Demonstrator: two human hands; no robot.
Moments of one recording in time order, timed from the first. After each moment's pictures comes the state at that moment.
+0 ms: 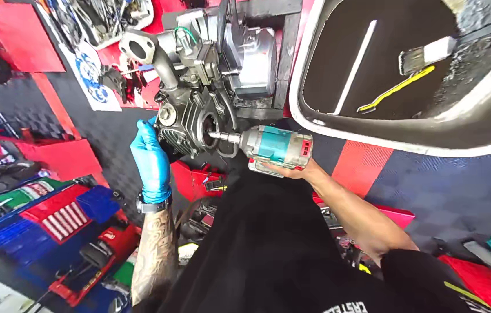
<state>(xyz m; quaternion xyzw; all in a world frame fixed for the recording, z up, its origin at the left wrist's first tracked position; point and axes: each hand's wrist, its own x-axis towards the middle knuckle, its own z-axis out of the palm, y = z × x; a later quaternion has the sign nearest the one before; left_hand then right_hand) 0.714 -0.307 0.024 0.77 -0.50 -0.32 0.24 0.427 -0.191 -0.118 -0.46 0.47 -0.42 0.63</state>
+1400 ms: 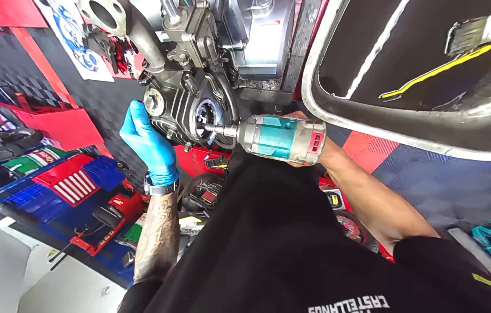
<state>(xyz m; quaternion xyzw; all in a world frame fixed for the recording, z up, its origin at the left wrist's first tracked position) 0.693 -0.311 0.005 0.76 -0.52 -0.24 0.31 0.399 -0.247 -0.104 -0.55 0.34 -0.39 0.66</state>
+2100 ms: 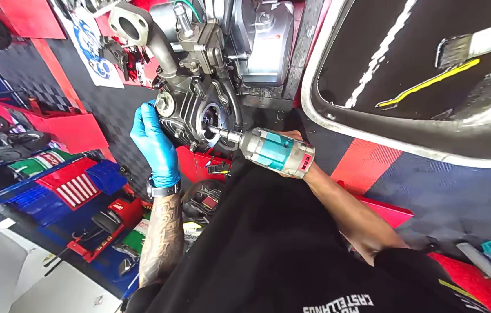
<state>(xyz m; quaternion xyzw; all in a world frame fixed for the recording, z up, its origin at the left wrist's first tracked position) 0.695 -0.309 0.012 0.76 -0.50 -0.27 0.31 0.433 -0.214 -0.117 -0.45 0.37 -0.50 0.64</state>
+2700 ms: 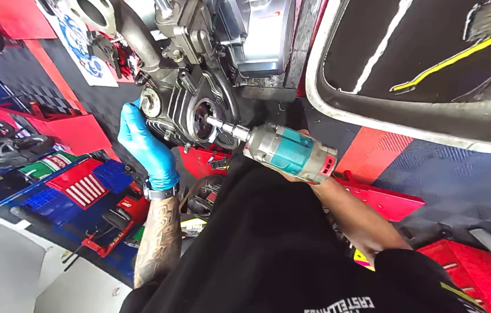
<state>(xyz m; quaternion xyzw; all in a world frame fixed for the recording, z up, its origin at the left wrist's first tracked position) 0.696 -0.310 0.005 0.74 -0.51 -0.28 0.34 0.435 -0.197 -0.096 -0.40 0.51 -0.35 0.68</state>
